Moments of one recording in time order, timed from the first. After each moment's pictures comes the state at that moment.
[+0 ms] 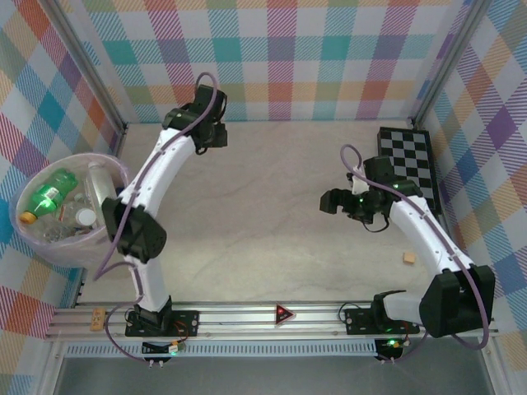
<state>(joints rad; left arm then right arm) -0.38 1.85 2.02 -1.07 -0.27 -0.31 0.20 1.28 1.03 -0.88 -0.42 0.33</state>
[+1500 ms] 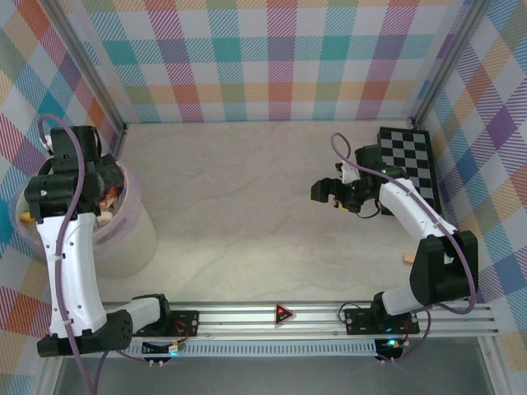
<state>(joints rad) 0.13 1.18 1.76 -1.37 -0.48 -0.29 0.20 1.47 1.11 -0.78 -0.56 0.30</state>
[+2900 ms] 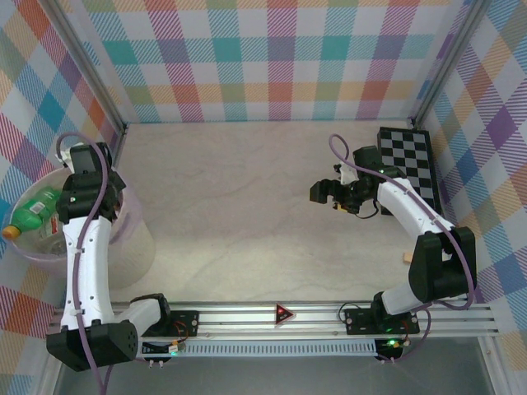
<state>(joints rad) 0.19 1.10 1.29 -0.92 -0.42 -0.33 0.20 1.49 1.10 -0.77 -0.56 0.30</state>
